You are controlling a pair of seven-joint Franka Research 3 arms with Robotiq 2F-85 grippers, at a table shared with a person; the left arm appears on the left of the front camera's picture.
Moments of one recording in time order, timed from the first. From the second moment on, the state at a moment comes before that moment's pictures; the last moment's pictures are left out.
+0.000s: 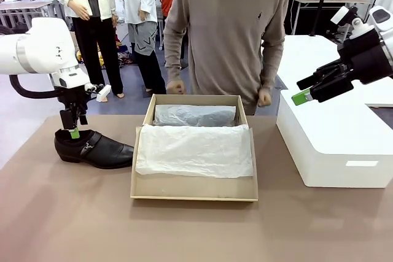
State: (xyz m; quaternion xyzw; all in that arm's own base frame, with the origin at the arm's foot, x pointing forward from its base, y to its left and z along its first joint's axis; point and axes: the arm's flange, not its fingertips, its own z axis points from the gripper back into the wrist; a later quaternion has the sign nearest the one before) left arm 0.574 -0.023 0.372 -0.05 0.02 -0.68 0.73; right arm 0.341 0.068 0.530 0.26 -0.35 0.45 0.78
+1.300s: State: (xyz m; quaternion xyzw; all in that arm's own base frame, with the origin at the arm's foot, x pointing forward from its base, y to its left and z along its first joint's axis) left arm 0.580 -0.020 0.333 -0.06 0.03 -0.70 0.71; right arm 0.341 0.068 0.530 0.26 -0.35 0.45 0.78
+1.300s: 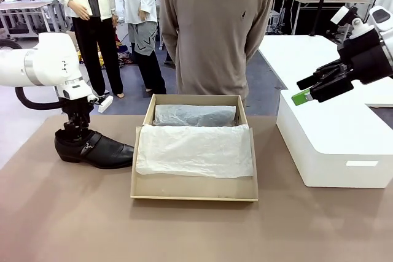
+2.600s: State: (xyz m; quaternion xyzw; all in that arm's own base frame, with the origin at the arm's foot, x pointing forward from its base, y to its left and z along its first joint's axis) left arm 0.579 0.000 0.379 -0.04 0.02 -0.69 0.72; right arm 0.341 0.068 0.530 0.26 -0.35 0.45 0.78
